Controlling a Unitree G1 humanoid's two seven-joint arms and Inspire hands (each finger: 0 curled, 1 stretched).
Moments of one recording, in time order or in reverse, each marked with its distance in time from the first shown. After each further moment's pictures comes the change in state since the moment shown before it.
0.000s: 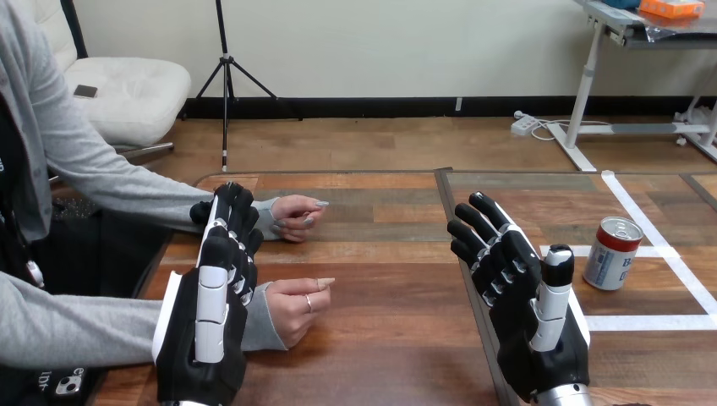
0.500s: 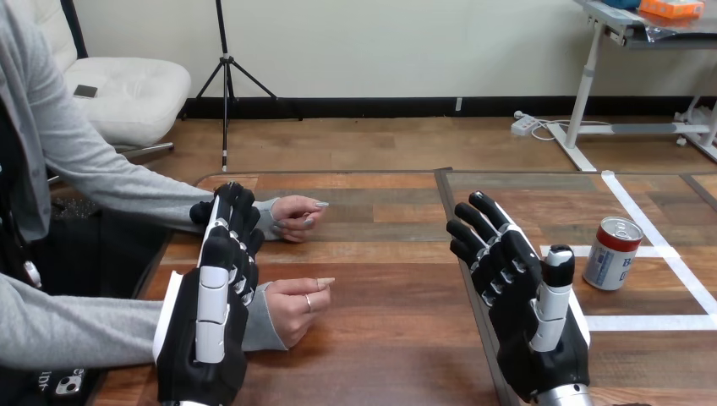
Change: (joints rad) left arm 0.000 0.000 0.000 0.000 -0.001 0.000 -0.005; right arm 0.003 0.000 0.000 -0.007 0.006 0.000 0.008
